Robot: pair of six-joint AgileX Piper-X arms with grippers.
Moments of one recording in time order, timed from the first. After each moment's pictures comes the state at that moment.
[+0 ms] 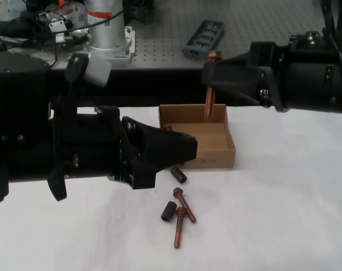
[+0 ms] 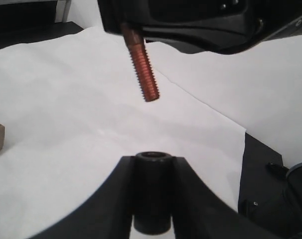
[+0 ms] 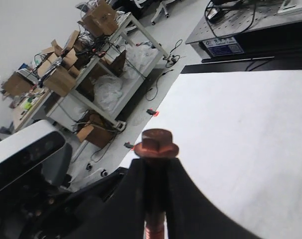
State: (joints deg) left arm -31.0 67.4 -40.4 -13.2 42.4 -11.4; right arm 34.8 68.4 -48.9 0.5 -29.7 35.7
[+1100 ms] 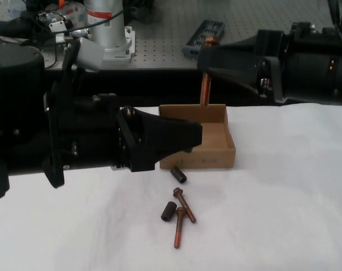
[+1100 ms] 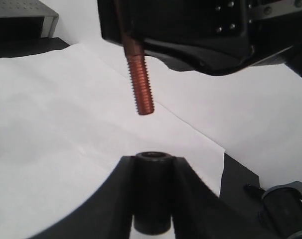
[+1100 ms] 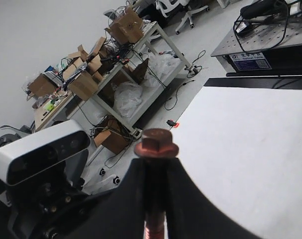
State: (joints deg) left arm -31.0 67.4 -40.4 -18.0 43.9 -18.7; right arm 34.8 68.4 -48.7 -5.4 -33.0 36.5
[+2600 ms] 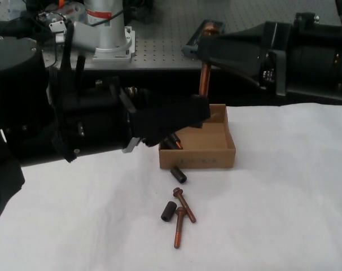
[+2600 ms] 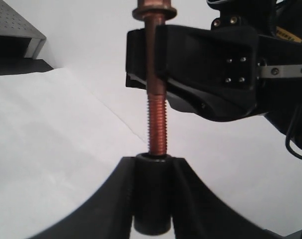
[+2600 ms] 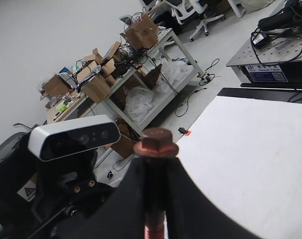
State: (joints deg) left arm -30.9 70.9 -40.1 -32.4 43.6 -32.6; right arm 34.8 68.4 -48.7 -8.2 -35.4 36.4
